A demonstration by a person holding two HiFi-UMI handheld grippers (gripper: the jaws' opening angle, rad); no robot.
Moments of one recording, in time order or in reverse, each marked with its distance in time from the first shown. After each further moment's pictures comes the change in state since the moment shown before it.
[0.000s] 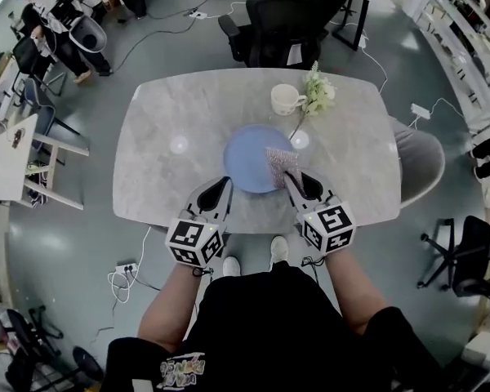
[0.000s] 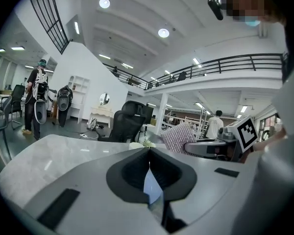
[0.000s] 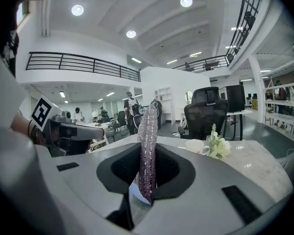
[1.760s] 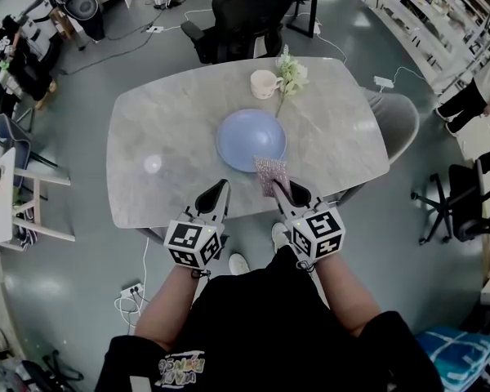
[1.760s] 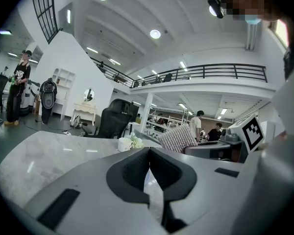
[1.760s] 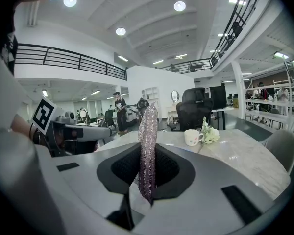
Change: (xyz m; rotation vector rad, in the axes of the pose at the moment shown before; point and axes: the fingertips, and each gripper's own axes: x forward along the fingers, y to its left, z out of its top) left arm -0.081 -0.001 -0.025 0.026 0.018 -0.215; right arm -0.044 0.114 -0.032 0.067 0.004 -0.201
